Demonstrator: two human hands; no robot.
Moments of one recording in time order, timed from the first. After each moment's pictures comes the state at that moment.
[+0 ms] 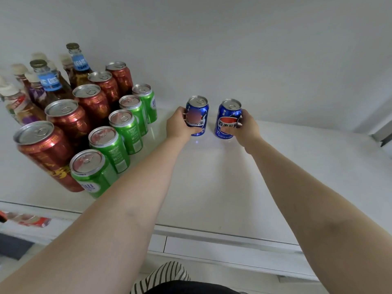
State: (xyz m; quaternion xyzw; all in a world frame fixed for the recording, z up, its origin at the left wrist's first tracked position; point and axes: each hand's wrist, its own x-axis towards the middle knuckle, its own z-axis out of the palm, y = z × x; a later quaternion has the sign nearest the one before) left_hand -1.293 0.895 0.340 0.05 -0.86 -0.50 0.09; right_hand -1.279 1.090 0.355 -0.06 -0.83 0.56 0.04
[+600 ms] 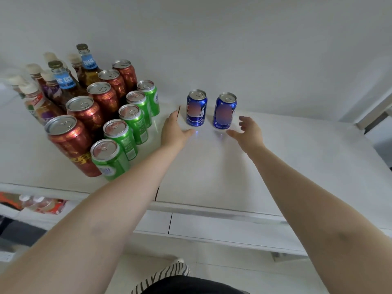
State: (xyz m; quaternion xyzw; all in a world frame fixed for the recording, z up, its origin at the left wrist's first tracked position) left_hand -1.227 0.878 0.350 0.06 -0.88 -0.46 0.06; right_hand -1.210 1.096 0.362 -0.12 -0.87 0.47 0.05
